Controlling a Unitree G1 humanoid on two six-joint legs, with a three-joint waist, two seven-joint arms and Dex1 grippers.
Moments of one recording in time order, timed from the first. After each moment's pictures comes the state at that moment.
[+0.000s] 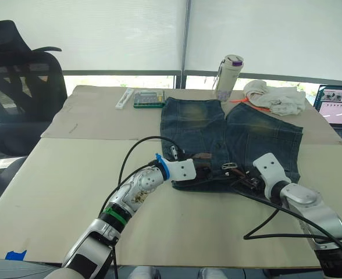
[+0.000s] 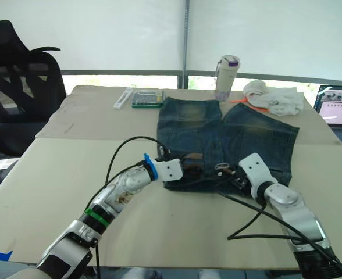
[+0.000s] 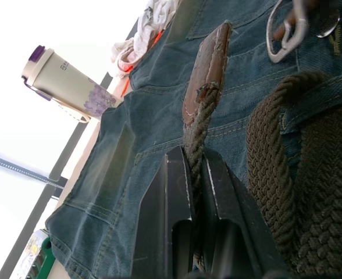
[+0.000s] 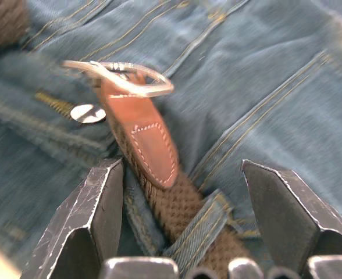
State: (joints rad) left arm -0.65 0.25 -0.41 0.40 0.44 -0.28 -0.37; right arm -0.19 -0.70 -0.01 -0.24 0.14 0.65 0.41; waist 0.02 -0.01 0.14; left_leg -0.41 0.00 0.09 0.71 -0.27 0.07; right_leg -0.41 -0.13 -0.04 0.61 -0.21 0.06
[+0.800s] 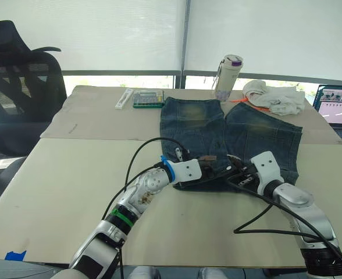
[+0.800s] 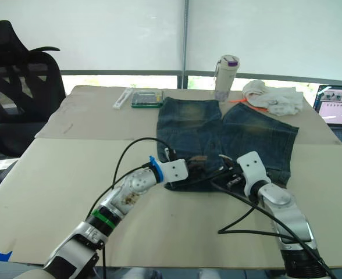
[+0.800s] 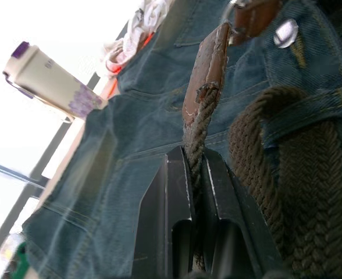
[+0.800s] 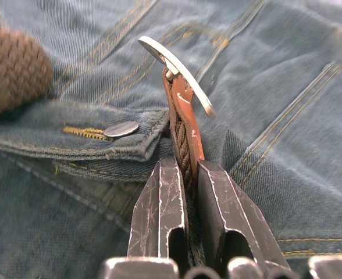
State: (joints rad) left arm -0.66 0.13 -0.40 0.45 0.40 -0.18 -0.41; right arm -0.19 -0.53 -0.10 -0.24 0.16 0.59 0.41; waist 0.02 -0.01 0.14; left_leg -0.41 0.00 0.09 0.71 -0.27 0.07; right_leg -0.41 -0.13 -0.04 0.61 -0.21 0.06
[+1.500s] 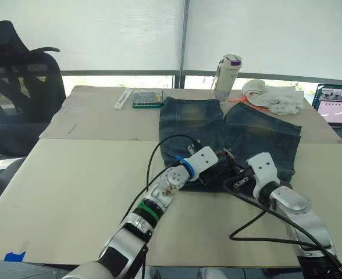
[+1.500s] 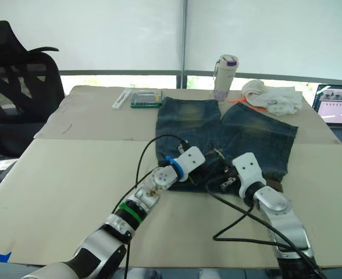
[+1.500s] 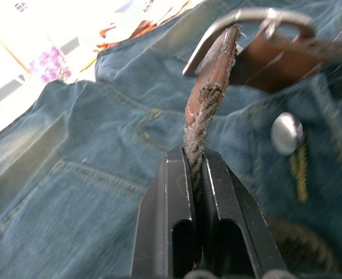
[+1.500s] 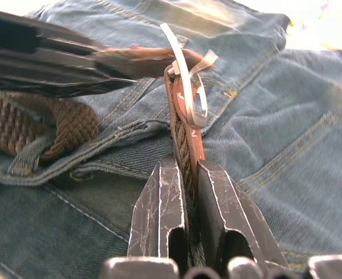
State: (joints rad) left arm -0.77 -0.09 -0.34 0.67 0.27 -0.10 -0.34; right arm -0.15 -0.53 -0.05 -0.30 0.12 0.48 0.44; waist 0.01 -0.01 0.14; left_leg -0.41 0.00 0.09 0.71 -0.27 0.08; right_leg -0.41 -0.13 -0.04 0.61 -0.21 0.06
